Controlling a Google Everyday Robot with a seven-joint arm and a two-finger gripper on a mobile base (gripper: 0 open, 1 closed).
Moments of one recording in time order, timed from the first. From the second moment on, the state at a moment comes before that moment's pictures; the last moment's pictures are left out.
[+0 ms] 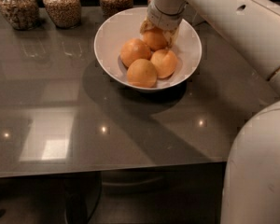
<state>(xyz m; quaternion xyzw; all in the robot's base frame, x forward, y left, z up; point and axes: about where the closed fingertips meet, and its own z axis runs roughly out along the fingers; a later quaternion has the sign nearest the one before) 0.734 -0.076 0.910 -0.94 0.23 -0.24 0.12</state>
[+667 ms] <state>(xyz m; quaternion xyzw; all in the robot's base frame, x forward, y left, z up) 0.721 -0.067 0.962 -0.92 0.21 -0.28 0.15</state>
